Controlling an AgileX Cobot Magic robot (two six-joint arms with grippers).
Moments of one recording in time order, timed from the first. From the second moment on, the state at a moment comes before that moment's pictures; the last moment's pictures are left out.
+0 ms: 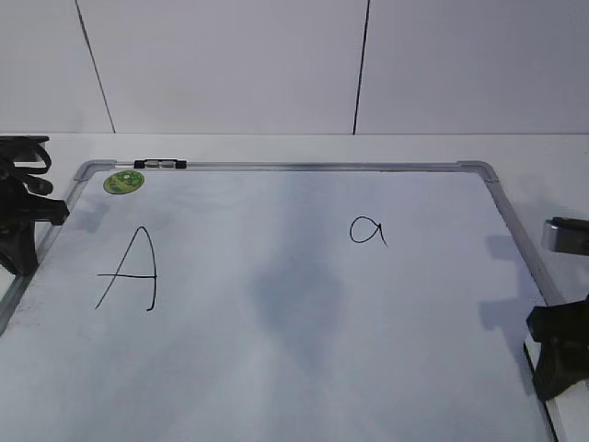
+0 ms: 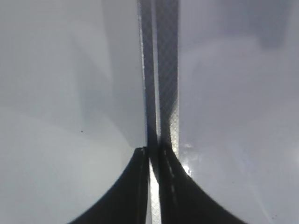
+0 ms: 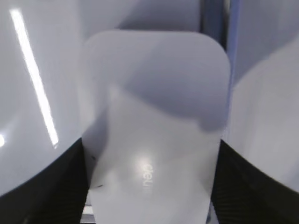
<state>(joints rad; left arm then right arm) -0.05 2.01 -1.34 -0.06 1.00 0.03 0.12 1.51 -0.77 0.11 0.96 0.06</state>
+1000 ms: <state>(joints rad) -0.05 2.01 -1.34 -0.06 1.00 0.03 0.15 1.93 -1.54 0.05 1.19 0.06</state>
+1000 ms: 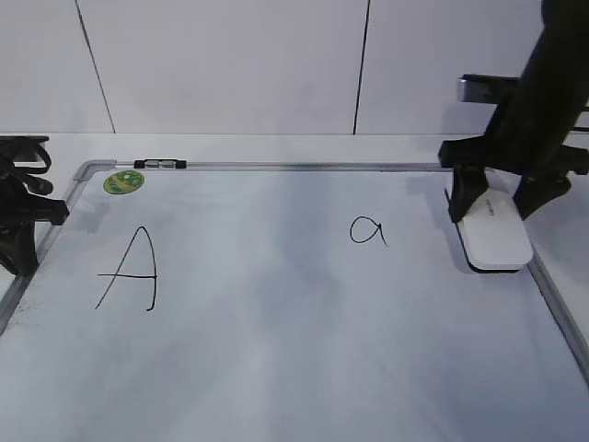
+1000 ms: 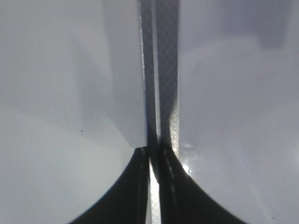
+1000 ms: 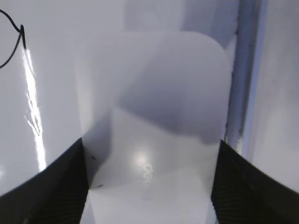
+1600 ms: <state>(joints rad) -0.05 2.01 -1.35 -0.06 1.01 0.03 0.25 2.25 -1.87 0.06 1.26 0.05</state>
